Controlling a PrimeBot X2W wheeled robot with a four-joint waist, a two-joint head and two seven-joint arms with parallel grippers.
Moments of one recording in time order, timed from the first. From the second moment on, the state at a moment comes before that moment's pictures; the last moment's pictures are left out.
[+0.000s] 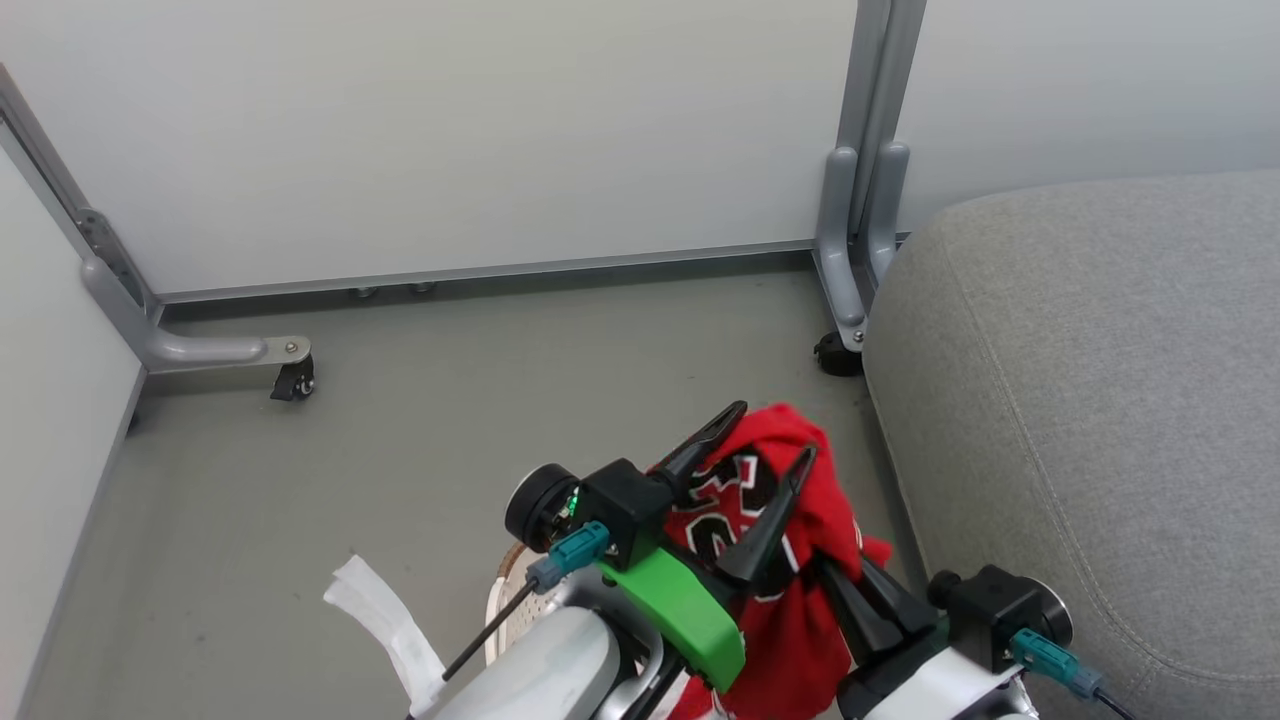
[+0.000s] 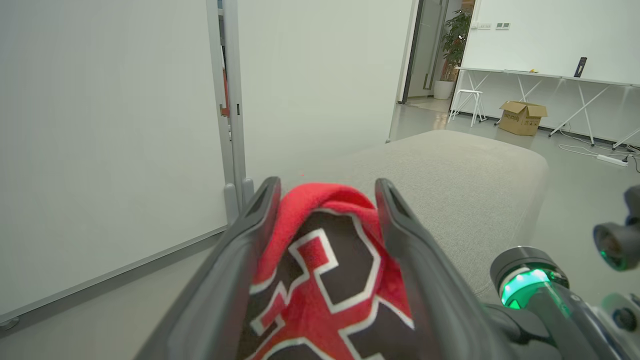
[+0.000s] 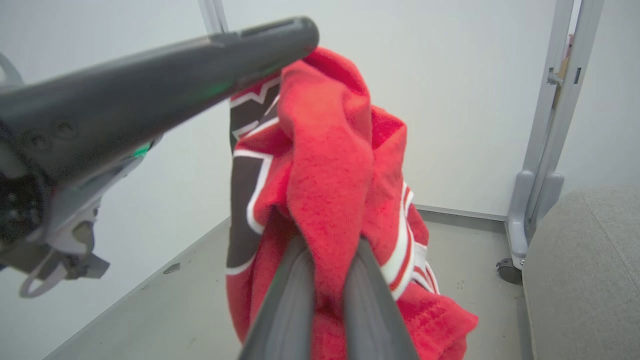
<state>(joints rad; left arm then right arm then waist) -0.42 0.06 -0.85 0.31 -0.54 -0.05 -0.22 -0.02 -0.19 0.46 0.11 0.32 0.13 -0.26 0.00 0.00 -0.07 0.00</state>
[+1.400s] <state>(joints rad) -0.41 0.15 -0.84 0.27 -0.54 -0.01 -0.23 -0.02 -0.18 0.32 0.09 0.30 0.13 -0.26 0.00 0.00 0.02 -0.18</state>
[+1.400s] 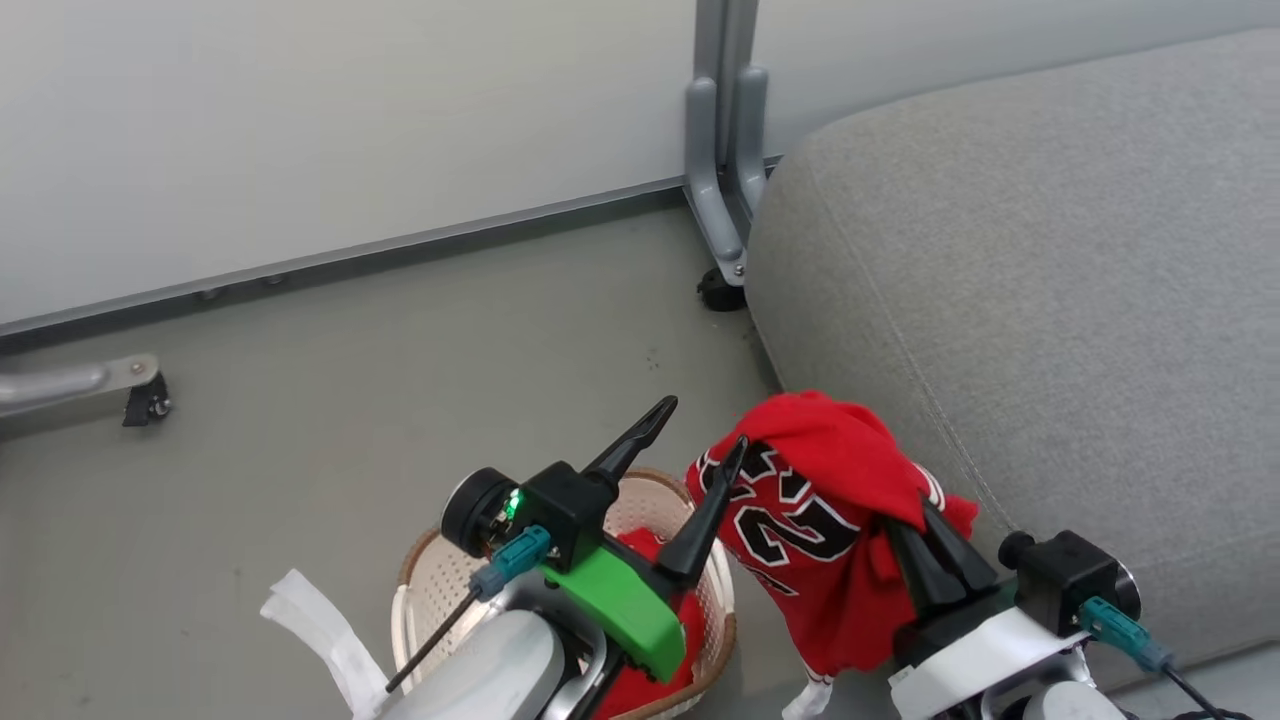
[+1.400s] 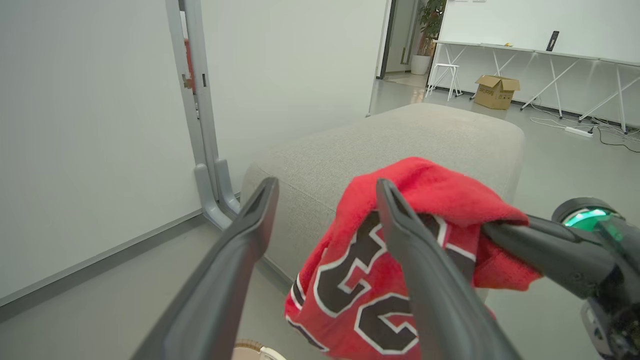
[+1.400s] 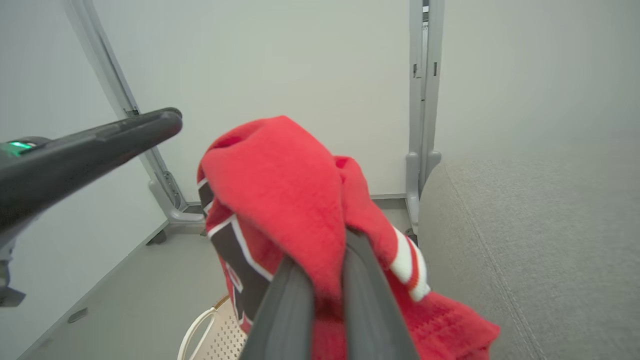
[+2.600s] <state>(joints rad) -0.55 0.25 -0.85 0.18 -0.42 0.03 -0.16 -0.46 -0.30 -0.23 0.00 0.45 0.13 -0.26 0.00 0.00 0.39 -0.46</state>
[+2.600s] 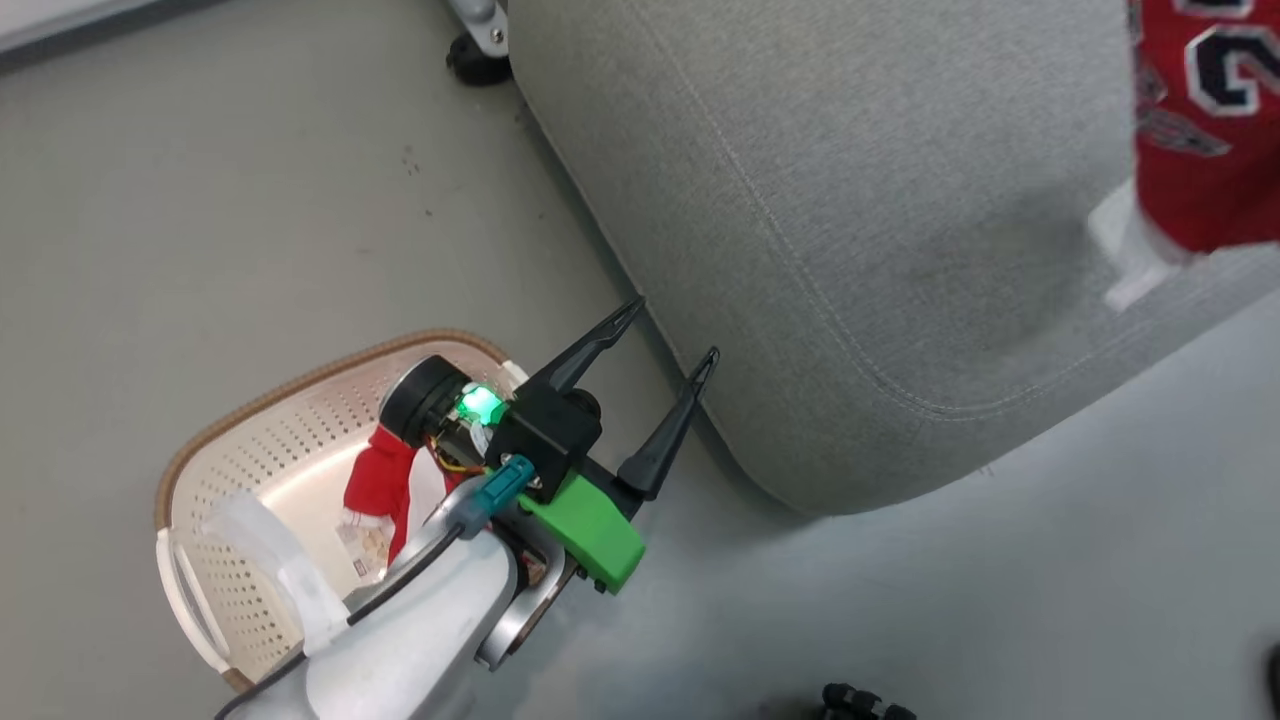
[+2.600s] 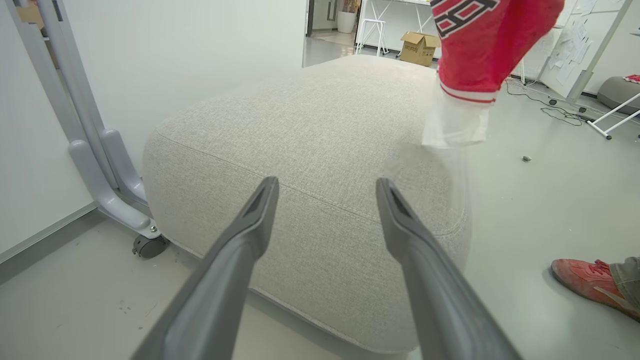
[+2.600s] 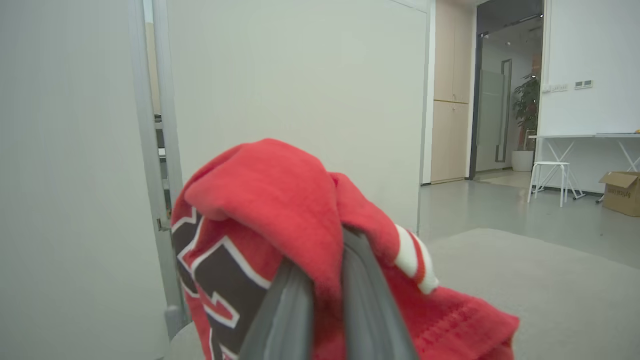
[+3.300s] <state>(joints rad) -0.63 0.23 -0.85 0.21 -0.39 0.06 -0.17 -0.89 -0.47 -0.31 0.64 0.42 0.13 -0.26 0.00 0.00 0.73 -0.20</state>
